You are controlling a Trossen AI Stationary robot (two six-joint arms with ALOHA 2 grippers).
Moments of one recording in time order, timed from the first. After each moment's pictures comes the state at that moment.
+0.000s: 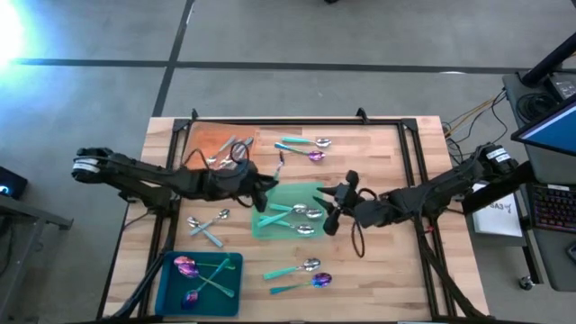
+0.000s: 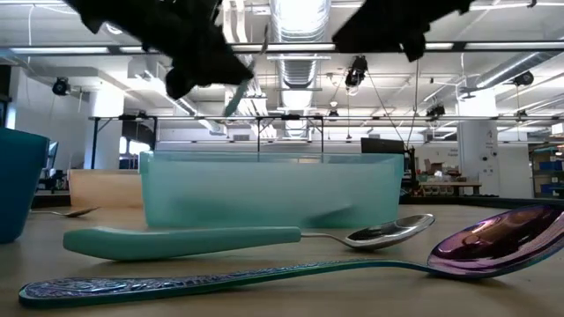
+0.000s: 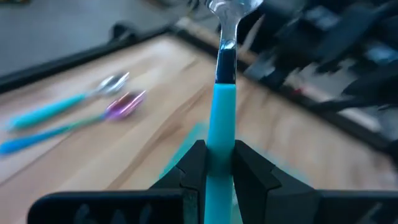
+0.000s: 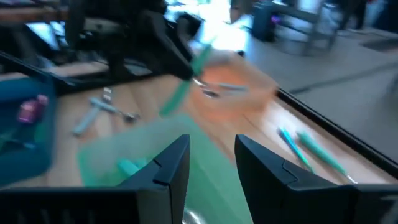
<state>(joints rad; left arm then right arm) -0.08 1.27 0.71 0.19 -0.40 -0.51 0.34 1.35 0.81 0.17 0.75 0.26</state>
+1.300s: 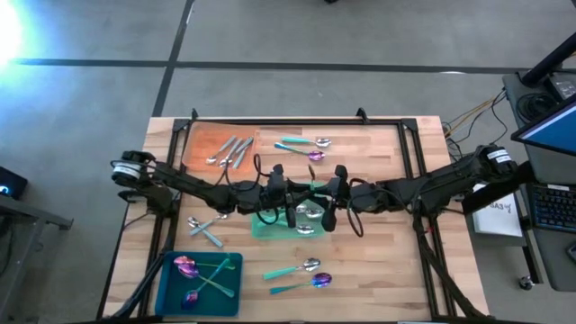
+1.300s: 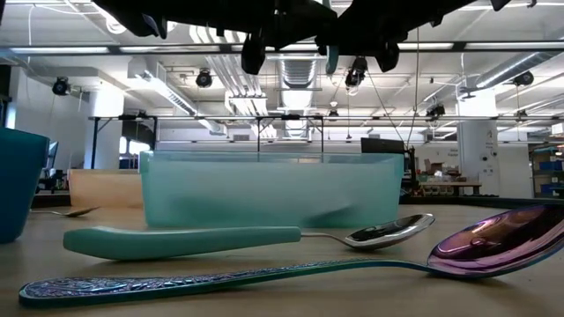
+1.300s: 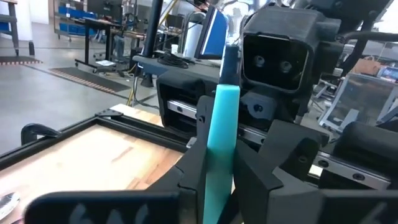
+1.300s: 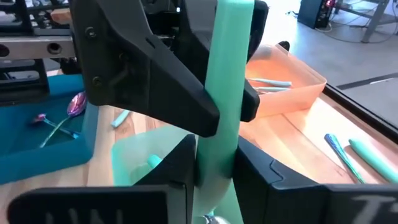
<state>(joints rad) -0.16 1.68 0.91 0.79 -0.39 -0.23 0.22 1.35 0.81 0.21 0.44 0.23</state>
